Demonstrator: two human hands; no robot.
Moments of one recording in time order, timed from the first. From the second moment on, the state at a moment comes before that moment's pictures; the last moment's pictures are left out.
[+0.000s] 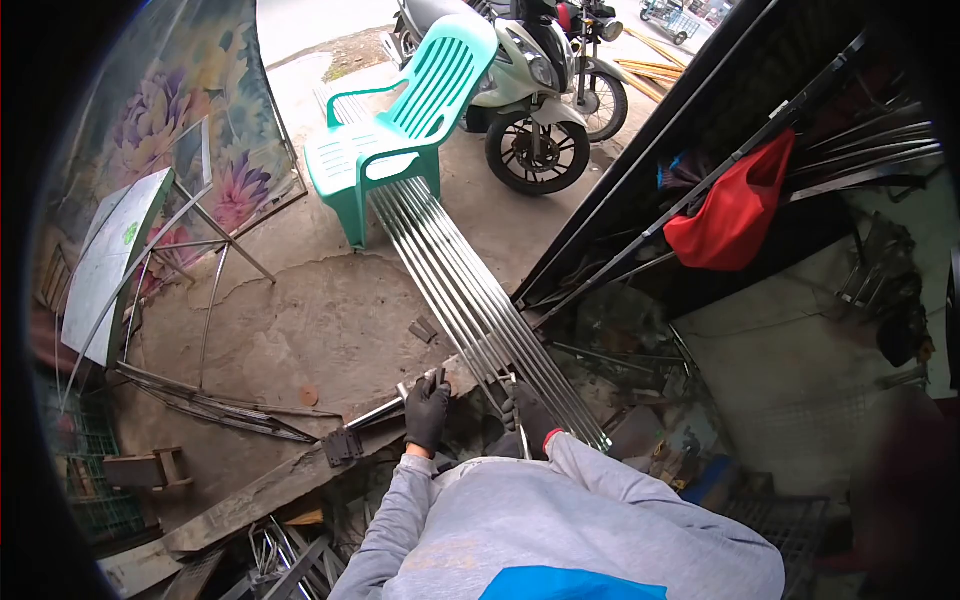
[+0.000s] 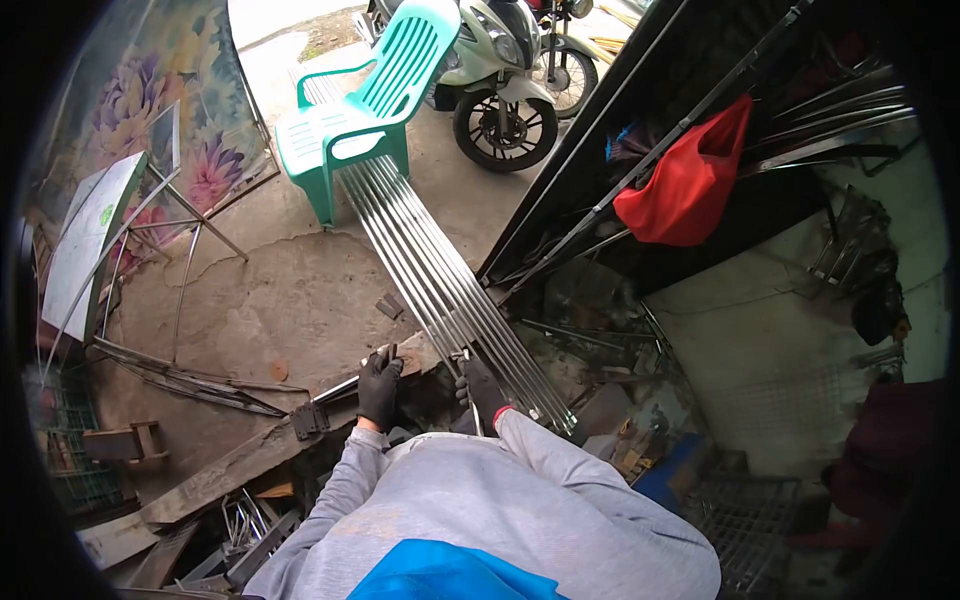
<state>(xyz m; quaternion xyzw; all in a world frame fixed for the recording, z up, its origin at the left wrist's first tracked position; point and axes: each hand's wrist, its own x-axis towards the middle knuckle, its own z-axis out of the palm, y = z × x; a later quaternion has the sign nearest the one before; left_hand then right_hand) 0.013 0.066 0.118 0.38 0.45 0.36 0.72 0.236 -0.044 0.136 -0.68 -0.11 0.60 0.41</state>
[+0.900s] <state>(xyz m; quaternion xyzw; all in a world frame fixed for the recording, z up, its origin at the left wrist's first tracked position) -0.003 0.067 -0.171 0.77 0.61 0.17 0.10 0.242 -0.003 -0.119 -0.69 -0.37 0.58 0.24</state>
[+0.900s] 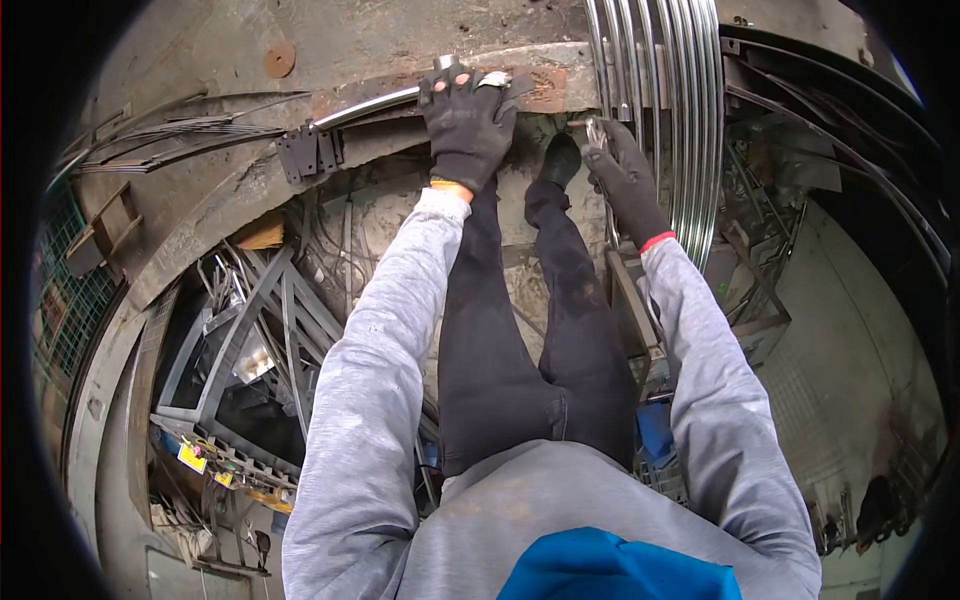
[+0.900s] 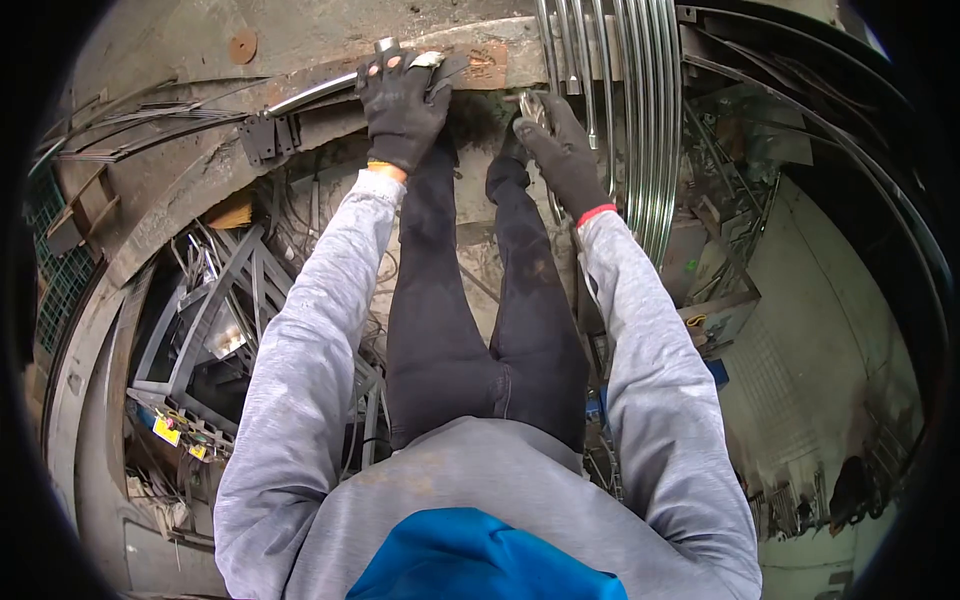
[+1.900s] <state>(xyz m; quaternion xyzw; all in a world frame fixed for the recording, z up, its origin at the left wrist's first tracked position) 0.015 0.084 -0.199 0.78 0.60 0.12 0.14 0.213 0.076 -0.183 -0.69 -0.56 0.44 0.13</state>
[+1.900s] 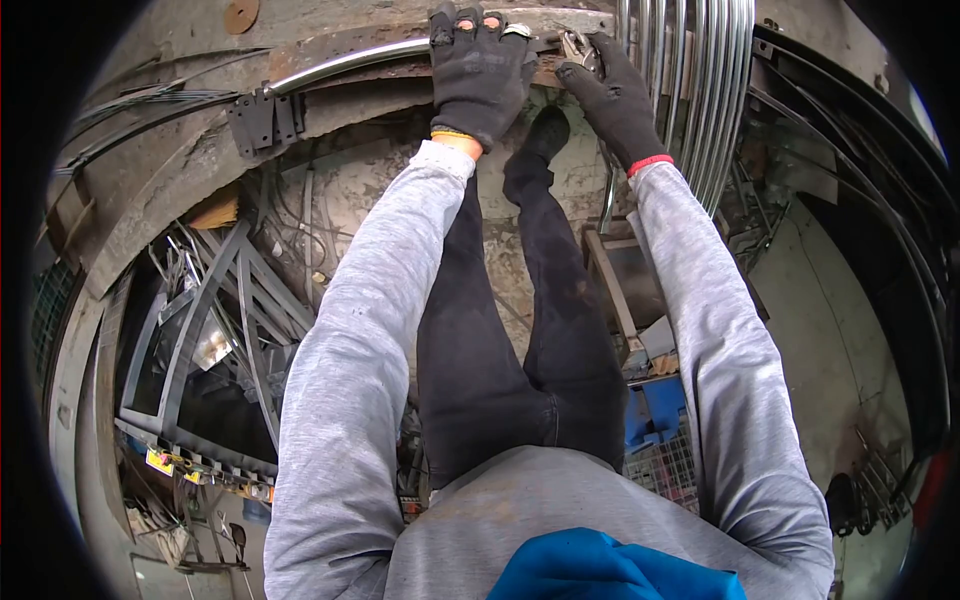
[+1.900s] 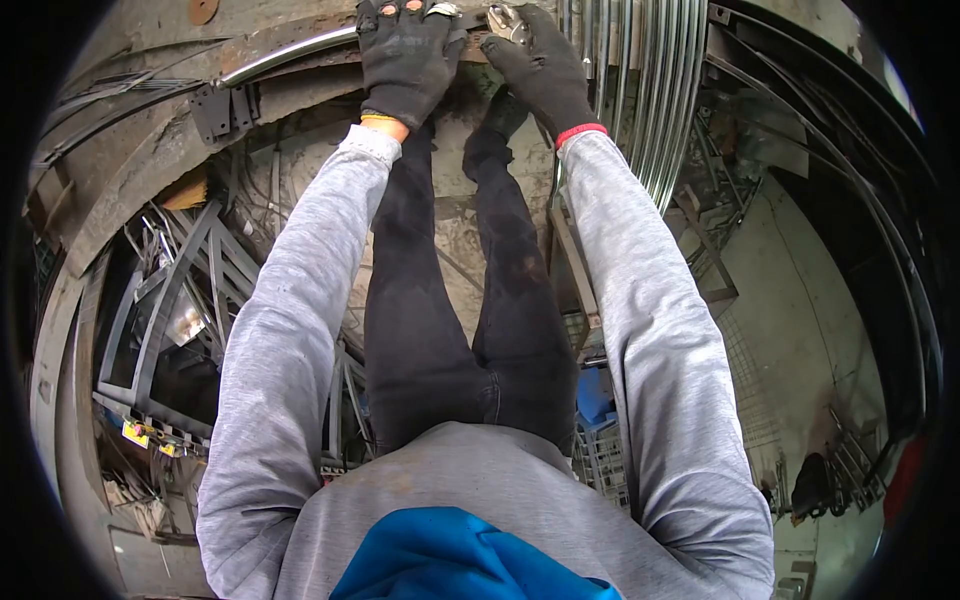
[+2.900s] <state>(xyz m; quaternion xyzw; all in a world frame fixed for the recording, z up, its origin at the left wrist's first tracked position) 0.015 0.083 -0.203 0.78 0.60 0.15 0.11 0.196 0.074 -0.168 -0.69 -0.59 0.41 0.12</state>
